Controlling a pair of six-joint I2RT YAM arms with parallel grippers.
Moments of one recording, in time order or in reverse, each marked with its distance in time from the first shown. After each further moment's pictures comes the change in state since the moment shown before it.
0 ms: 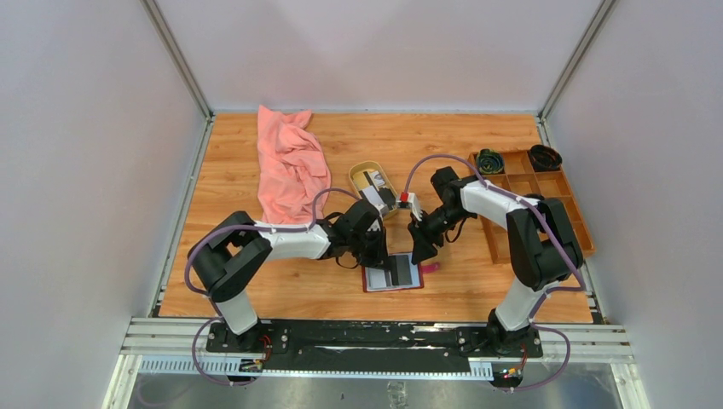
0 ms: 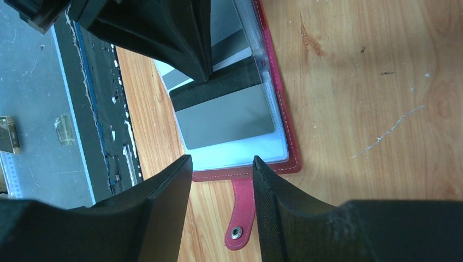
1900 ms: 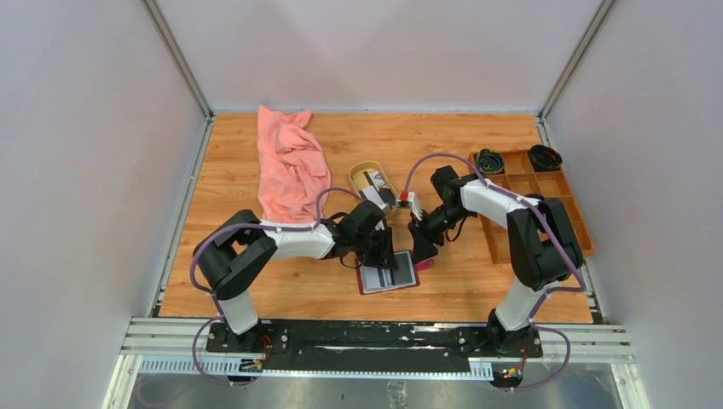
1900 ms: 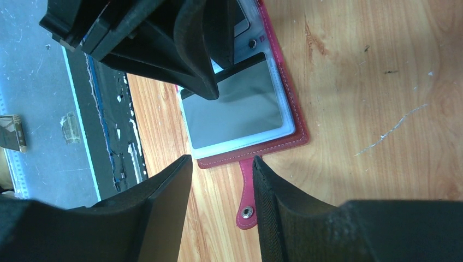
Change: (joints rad) left arm -0.018 0.032 0.031 -0.005 -0.064 -0.029; right arm 0.000 0.000 0.016 -0.030 -0.001 -0.003
